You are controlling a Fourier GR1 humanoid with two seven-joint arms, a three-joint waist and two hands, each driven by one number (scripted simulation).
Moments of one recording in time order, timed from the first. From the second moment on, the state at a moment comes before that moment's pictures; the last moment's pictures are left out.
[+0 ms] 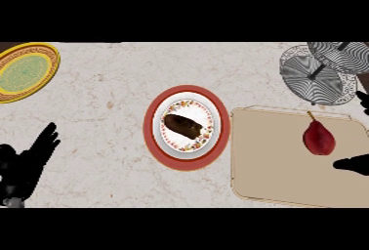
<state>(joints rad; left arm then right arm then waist) 0.05 0.45 0.01 -1.35 0.21 0.03 0.09 -0.05 -0.74 -0.03 -1.56 -0.02 0.10 0.33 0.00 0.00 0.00</state>
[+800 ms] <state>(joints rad) 0.05 0.42 0.09 -1.34 0.17 -0.03 0.13 0.02 -0.71 -0.13 -1.59 0.05 0.27 0.47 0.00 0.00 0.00</state>
